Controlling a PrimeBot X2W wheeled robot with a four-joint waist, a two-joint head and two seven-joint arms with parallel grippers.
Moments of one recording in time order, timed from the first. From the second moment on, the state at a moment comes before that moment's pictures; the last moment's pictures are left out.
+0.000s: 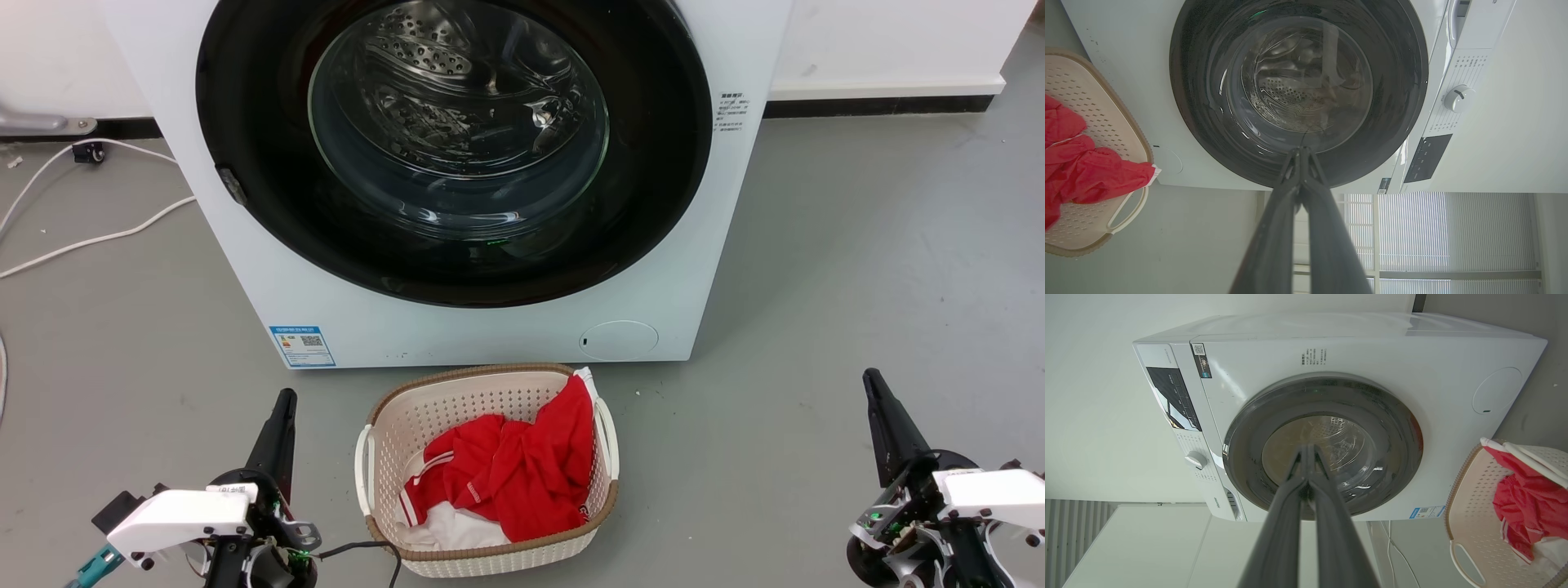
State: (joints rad) left arm -0.10 0.06 0.11 0.24 -1.62 -0.13 0.11; right arm -0.10 -0.06 -0.11 0.24 1.62 0.13 0.11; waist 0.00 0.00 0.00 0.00
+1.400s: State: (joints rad) left arm -0.08 0.05 0.05 0.25 -1.61 -0.13 0.06; right arm -0.07 -0.05 -0.08 0.23 1.59 0.13 0.06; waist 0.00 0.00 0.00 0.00
